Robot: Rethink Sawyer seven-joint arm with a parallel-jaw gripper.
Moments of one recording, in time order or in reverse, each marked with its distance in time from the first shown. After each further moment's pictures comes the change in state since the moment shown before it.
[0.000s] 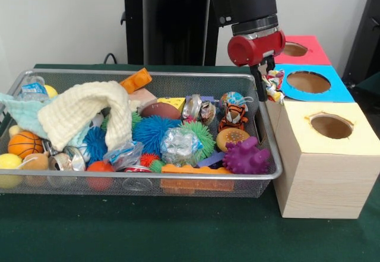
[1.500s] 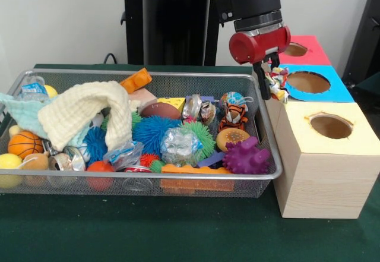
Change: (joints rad) arm -0.018 -0.029 0.036 0.000 0.094 0.044 0.001
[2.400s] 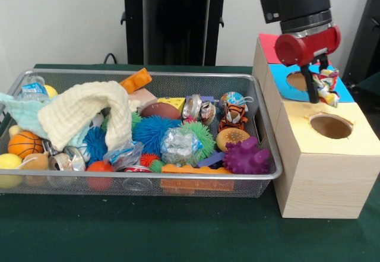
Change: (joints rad) arm 0.148 -0.003 -0.004 -0.053 0.201 0.002 0.009
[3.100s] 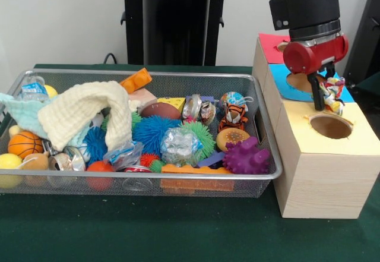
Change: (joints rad) arm 0.071 0.030 -0.057 -0.035 0.040 -0.007 0.001
